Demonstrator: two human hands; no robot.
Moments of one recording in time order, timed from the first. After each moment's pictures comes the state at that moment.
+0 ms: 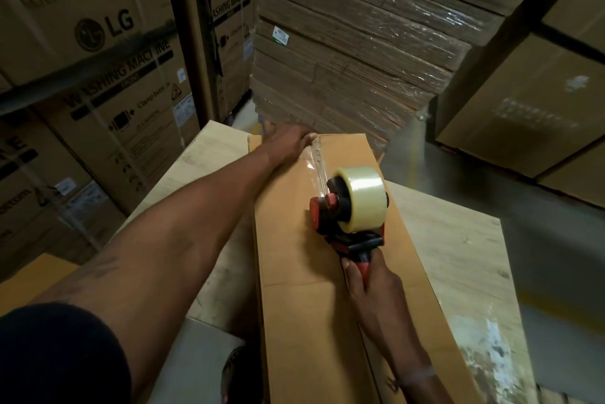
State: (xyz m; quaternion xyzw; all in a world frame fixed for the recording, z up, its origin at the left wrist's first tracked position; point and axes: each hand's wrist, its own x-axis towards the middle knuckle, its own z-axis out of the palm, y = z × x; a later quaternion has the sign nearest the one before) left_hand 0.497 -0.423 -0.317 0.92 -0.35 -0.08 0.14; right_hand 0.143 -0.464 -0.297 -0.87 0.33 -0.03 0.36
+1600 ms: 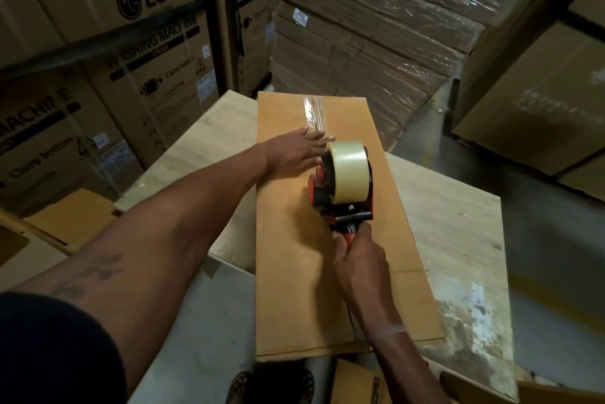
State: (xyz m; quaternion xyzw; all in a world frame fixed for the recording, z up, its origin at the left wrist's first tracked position) left_hand 0.376 -0.373 -0.338 0.79 -0.60 -0.09 0.06; right_hand 0.068 -0.430 -0.287 -0.89 0.33 -0.01 0.32
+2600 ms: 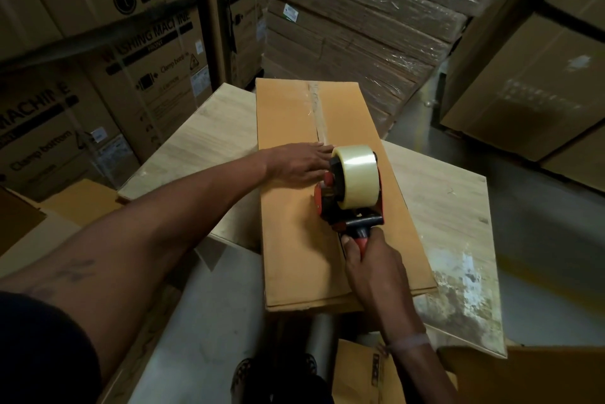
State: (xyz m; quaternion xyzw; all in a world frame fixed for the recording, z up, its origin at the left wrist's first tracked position) left_hand 0.294 -0.354 -0.337 0.74 -0.65 -0.14 0.10; right_hand -0.002 -0.412 -0.266 -0.88 0.36 0.03 0.31
